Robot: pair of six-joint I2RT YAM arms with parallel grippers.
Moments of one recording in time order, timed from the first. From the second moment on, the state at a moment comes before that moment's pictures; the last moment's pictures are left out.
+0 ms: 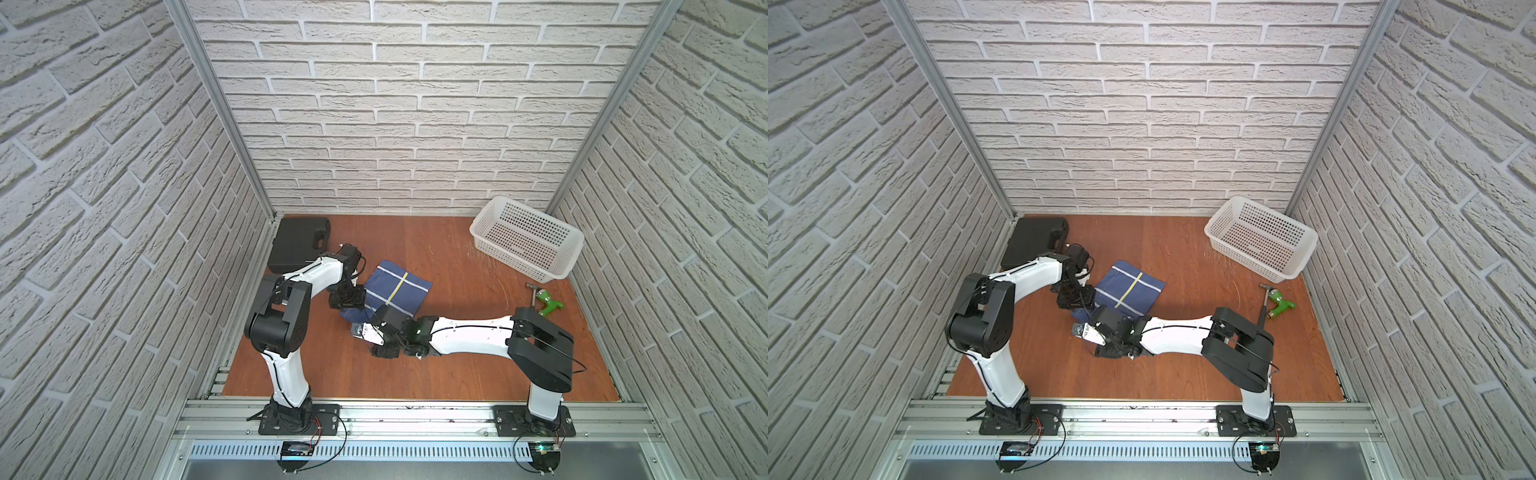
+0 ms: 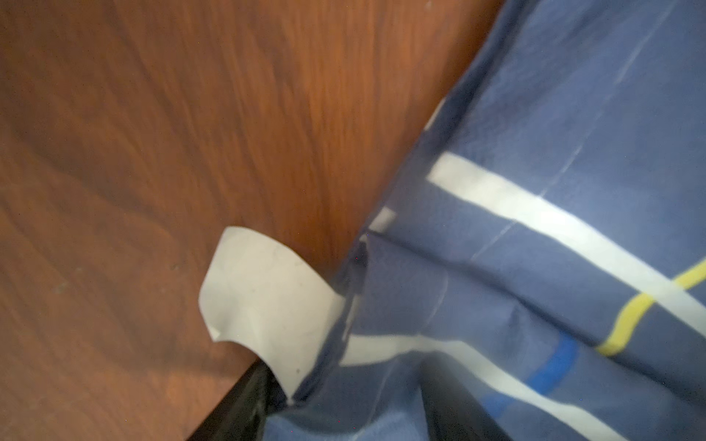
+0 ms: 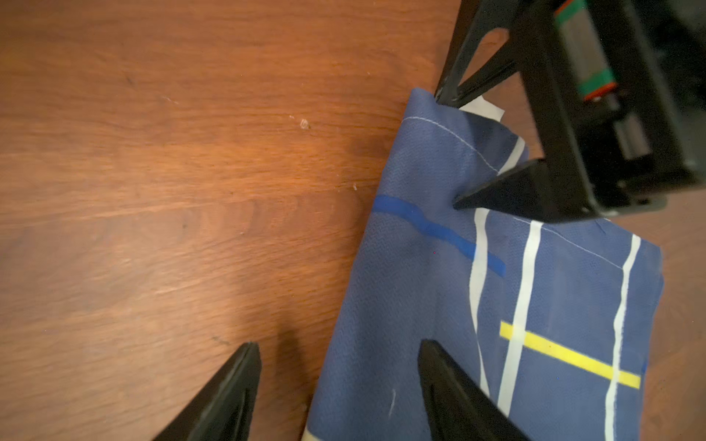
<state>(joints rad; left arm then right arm) -0.31 1.85 1.19 -0.85 0.09 -0.23 1.08 1.89 1.15 -0.19 0.18 -0.41</state>
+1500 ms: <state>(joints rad) -0.33 1.58 1.30 -1.00 0.02 -0.21 0.65 1.92 1.23 -0.20 -0.77 0.30</state>
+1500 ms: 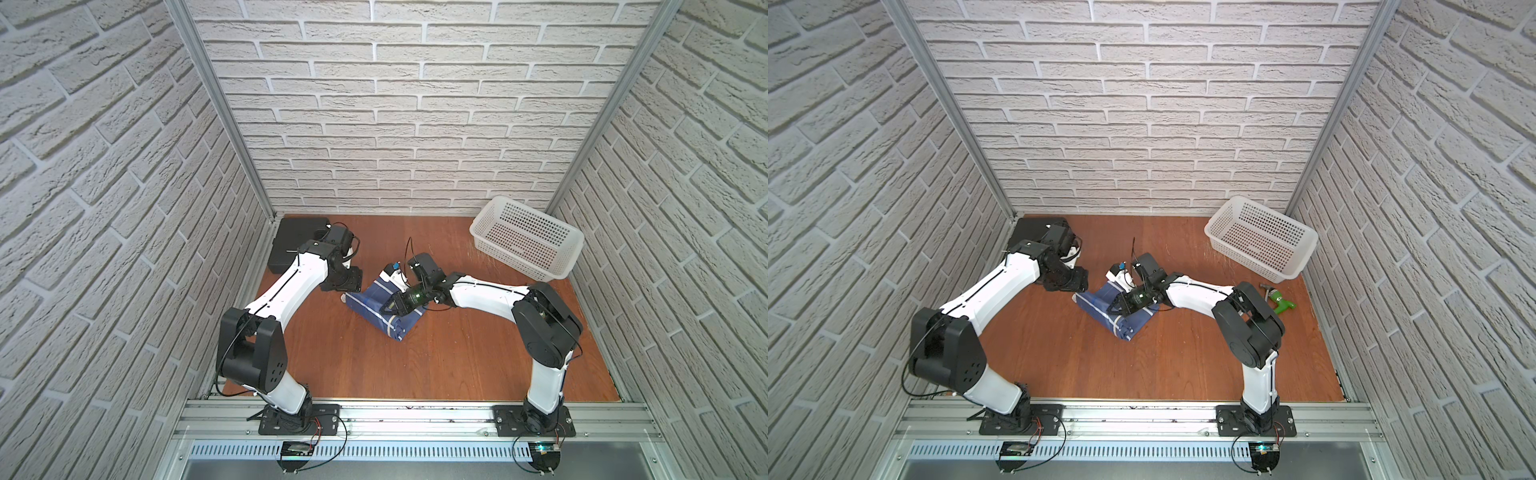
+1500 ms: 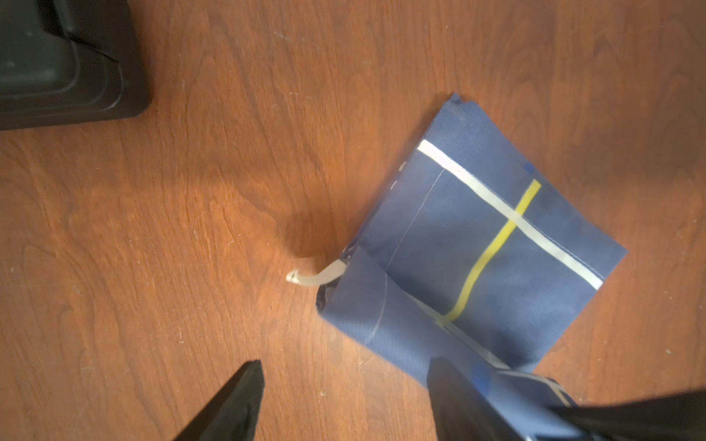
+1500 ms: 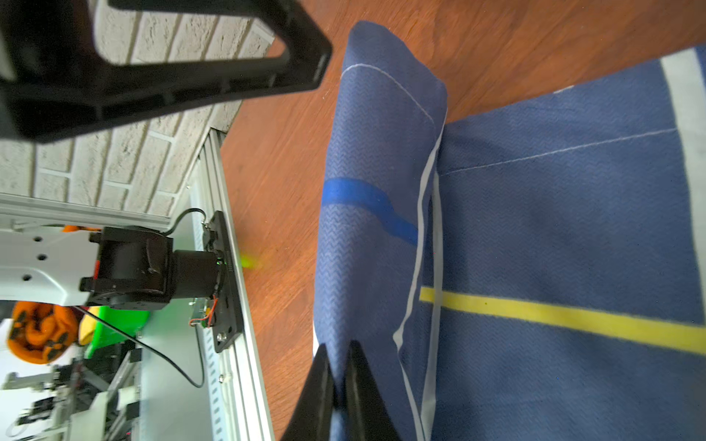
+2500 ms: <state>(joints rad) -0.40 1.74 1.27 -0.93 0.10 -0.21 0.58 2.00 1.05 0.07 -0.76 0.42</state>
